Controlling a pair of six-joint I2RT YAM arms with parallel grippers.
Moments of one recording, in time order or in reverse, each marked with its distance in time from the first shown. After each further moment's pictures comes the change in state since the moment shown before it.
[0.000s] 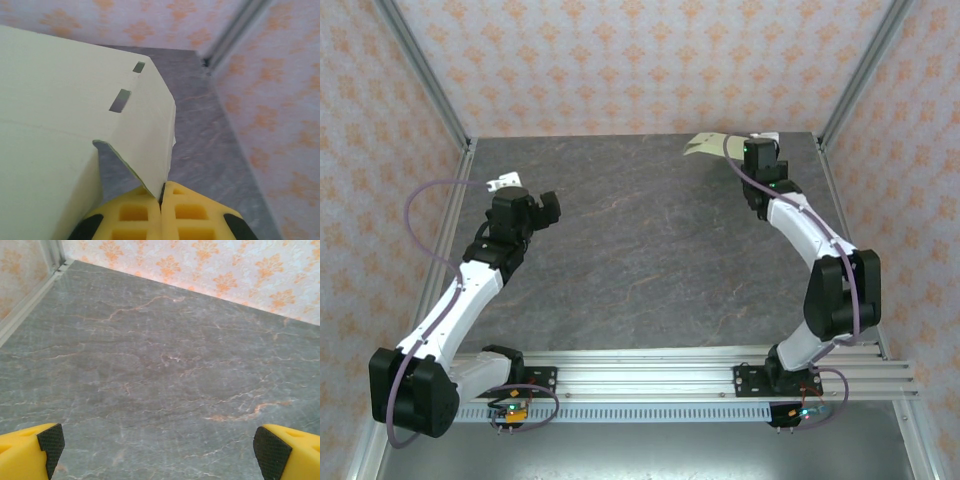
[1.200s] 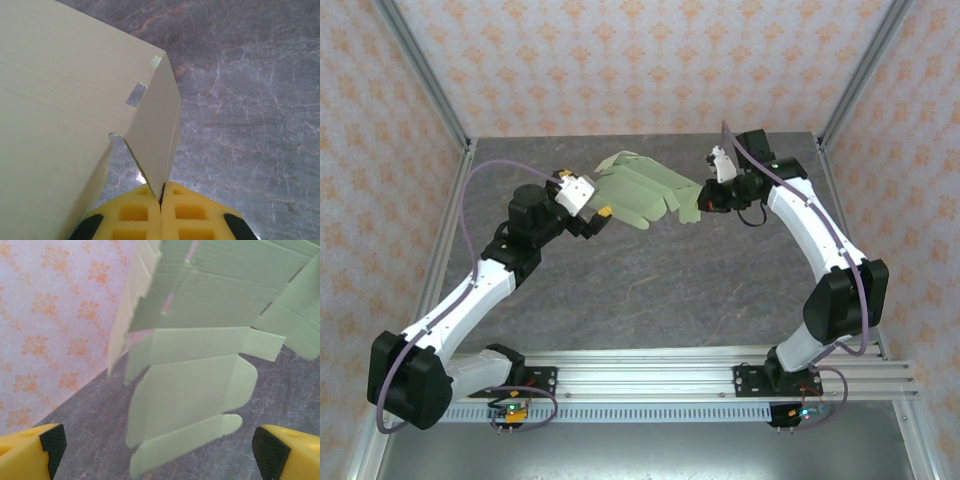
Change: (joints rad) left arm -0.163 0.047 -0.002 0.309 0.489 0.784; right arm 0.068 -0.016 0.223 -0.650 -0.996 0.110
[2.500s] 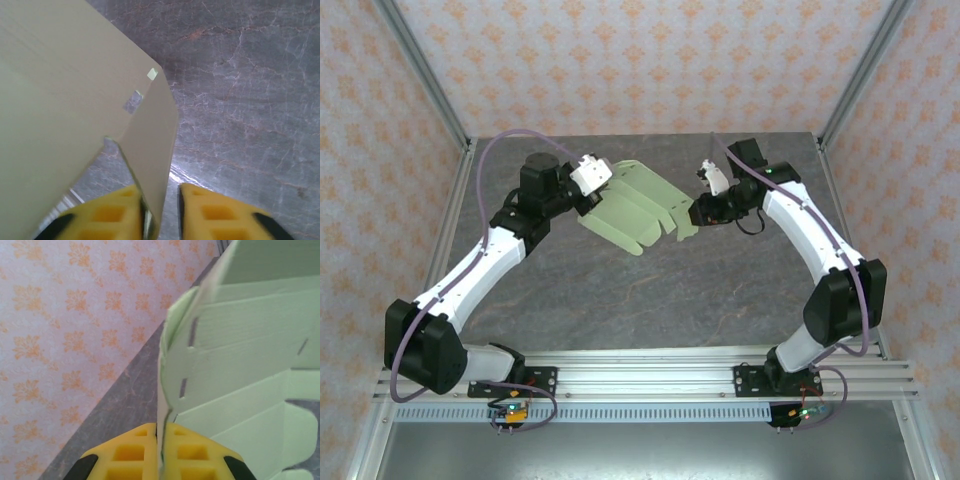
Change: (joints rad) left arm 0.002 0.183 0.264 -0.157 0.103 0.171; right arm 0.037 -0.016 -0.046 -0.050 -0.024 -0.103
